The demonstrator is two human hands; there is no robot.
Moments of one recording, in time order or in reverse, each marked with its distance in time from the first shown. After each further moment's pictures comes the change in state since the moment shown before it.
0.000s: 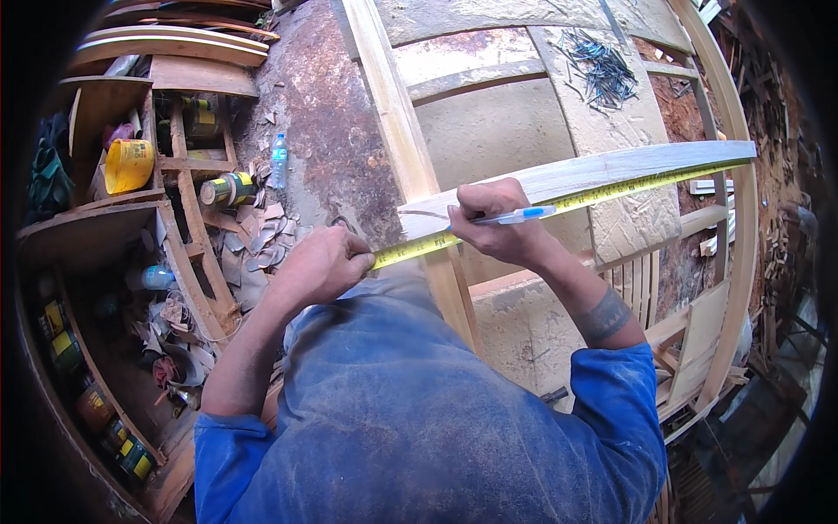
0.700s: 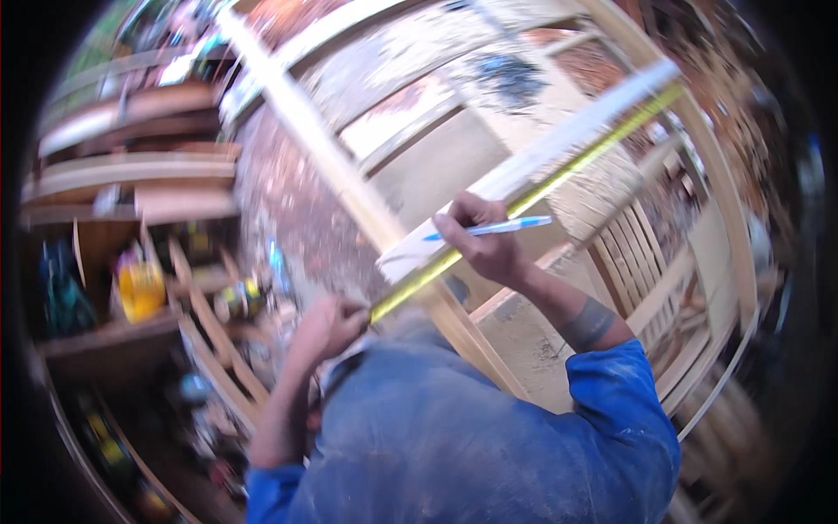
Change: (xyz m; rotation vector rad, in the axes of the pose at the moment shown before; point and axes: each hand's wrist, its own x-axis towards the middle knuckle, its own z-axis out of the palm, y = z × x) left_hand -0.013 -0.016 0.008 0.034 0.079 0.178; right_hand -0.029 -0.044 -0.008 0.172 0.491 0.271
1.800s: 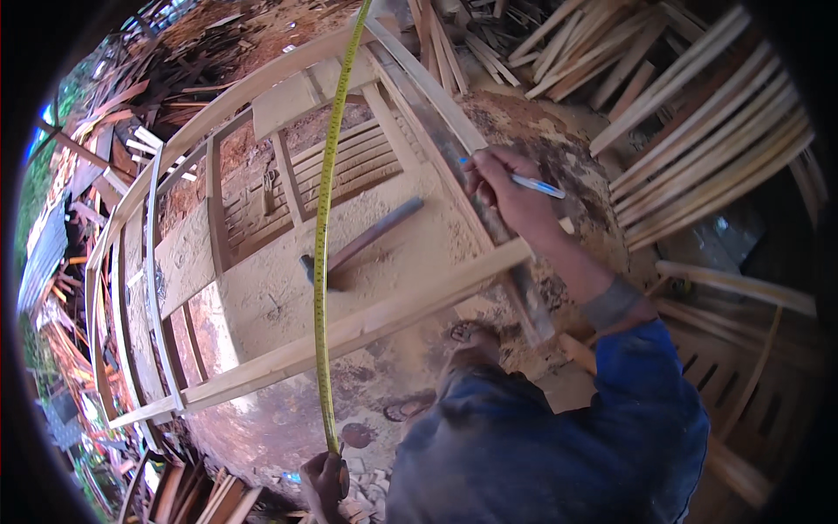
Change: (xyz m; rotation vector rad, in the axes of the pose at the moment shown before) left_hand -0.301 -0.001 0.359 0.124 -0.129 0.448; right_hand -0.823 -0.155 -0.170 -0.057 1.419 0.186
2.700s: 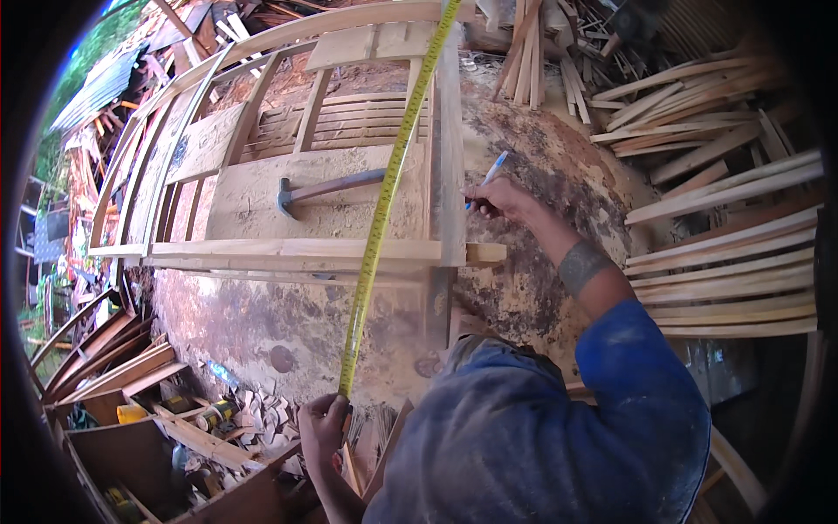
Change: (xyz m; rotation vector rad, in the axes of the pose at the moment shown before) left_hand -0.164 0.150 0.282 -0.241 0.137 -0.182; right_hand 0.096 0.138 -0.177 -0.211 -0.696 0.570
